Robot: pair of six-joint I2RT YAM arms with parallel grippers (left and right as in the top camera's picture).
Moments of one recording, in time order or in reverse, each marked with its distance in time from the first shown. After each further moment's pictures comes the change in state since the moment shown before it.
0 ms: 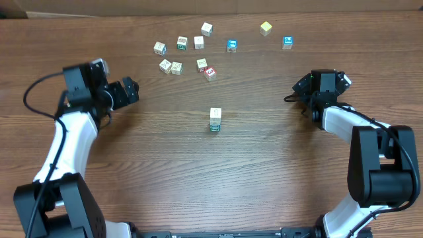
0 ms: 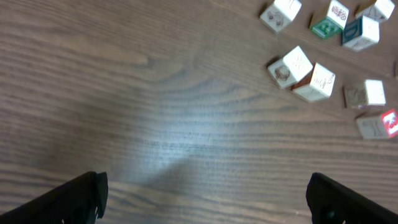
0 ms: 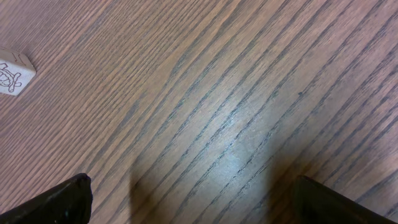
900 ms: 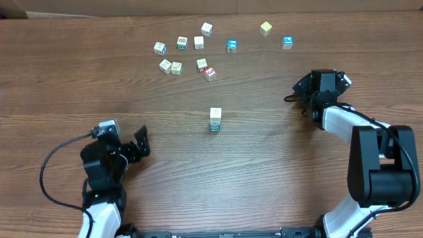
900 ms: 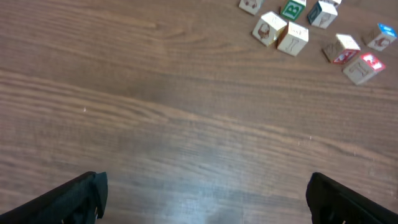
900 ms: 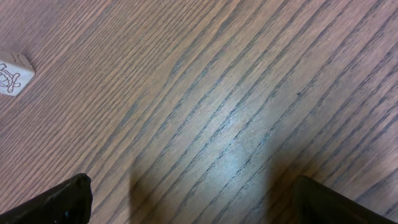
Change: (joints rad) left arm -0.002 -0.557 -0.823 0.620 -0.031 0.050; right arm 0.000 0.000 0.000 0.000 0.002 0.000
